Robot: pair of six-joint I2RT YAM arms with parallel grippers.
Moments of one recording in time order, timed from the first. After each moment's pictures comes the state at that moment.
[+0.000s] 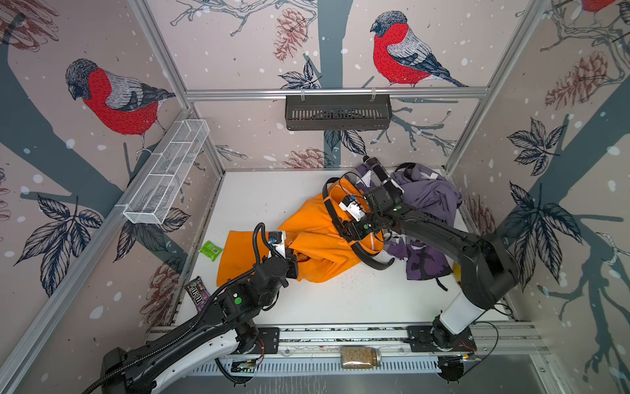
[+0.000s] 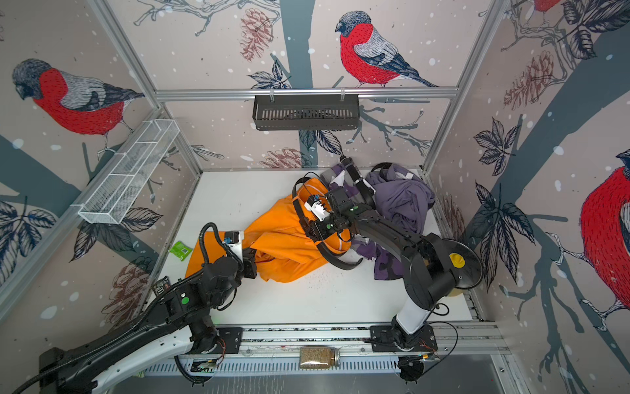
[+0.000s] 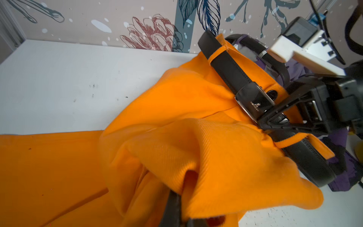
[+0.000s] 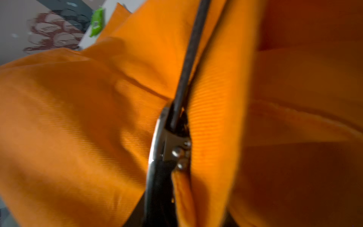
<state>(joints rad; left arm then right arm) -0.91 0.62 0.45 -0.30 -0.52 -0.49 0.59 1.68 1.22 -0.50 -0.50 0.01</state>
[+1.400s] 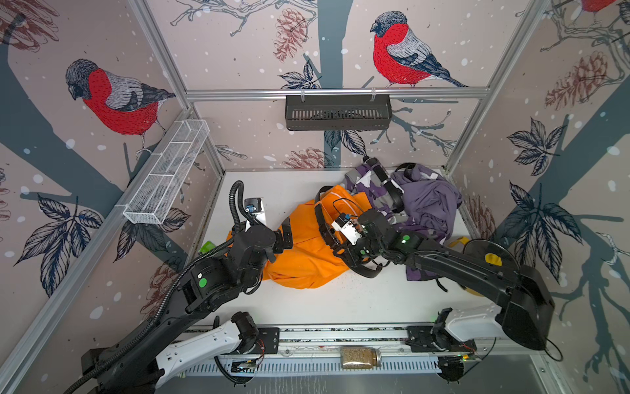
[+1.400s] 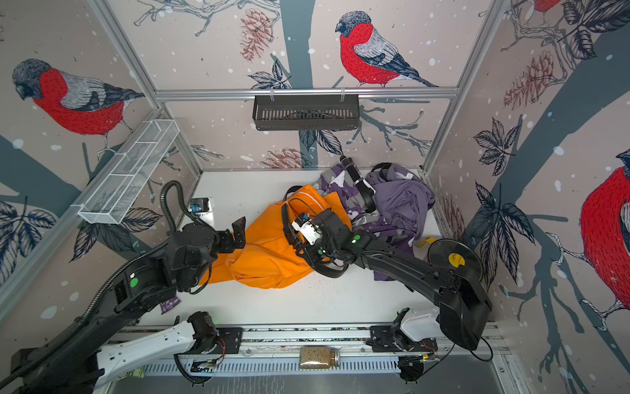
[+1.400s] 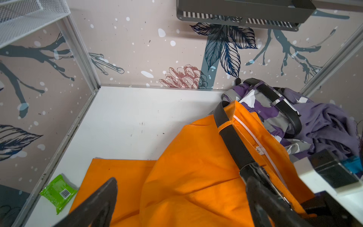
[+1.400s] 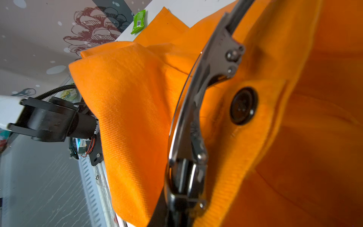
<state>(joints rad) -0.91 0.81 1.13 -0.82 -0.73 -0.45 0.84 1.35 0.99 -0.39 -0.39 0.19</state>
